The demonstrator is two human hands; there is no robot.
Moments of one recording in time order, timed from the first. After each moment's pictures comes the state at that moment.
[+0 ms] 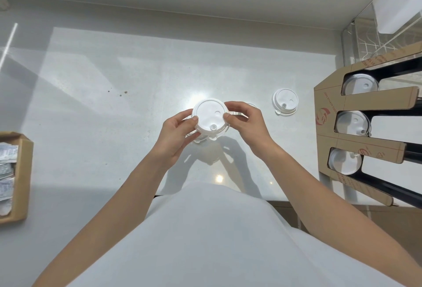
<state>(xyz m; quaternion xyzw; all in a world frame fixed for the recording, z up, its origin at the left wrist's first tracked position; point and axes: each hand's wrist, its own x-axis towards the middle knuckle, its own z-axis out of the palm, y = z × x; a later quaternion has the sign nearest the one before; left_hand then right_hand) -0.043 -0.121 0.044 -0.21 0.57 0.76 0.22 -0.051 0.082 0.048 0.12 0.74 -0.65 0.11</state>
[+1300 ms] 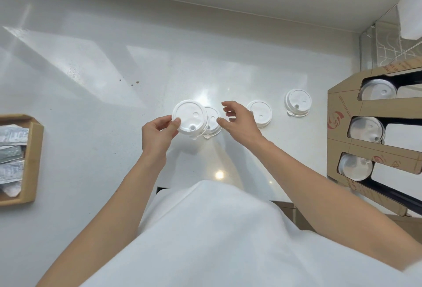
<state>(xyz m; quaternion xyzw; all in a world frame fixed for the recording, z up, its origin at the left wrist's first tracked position) -0.020 -0.170 0.020 -0.33 0.64 0.69 0.07 -0.063 0.044 0.019 0.06 0.87 -0.47 0.16</state>
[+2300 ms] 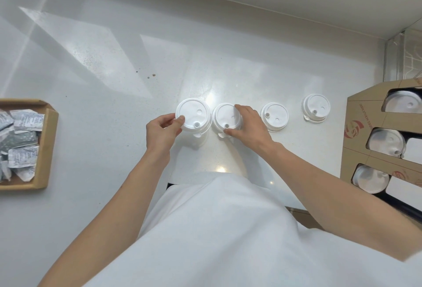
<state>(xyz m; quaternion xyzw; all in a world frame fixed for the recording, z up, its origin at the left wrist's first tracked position) -0.021 -0.199 0.001 -0.38 0.62 0.69 0.06 -0.071 0.040 -0.013 -0.04 0.93 -0.29 0.21</state>
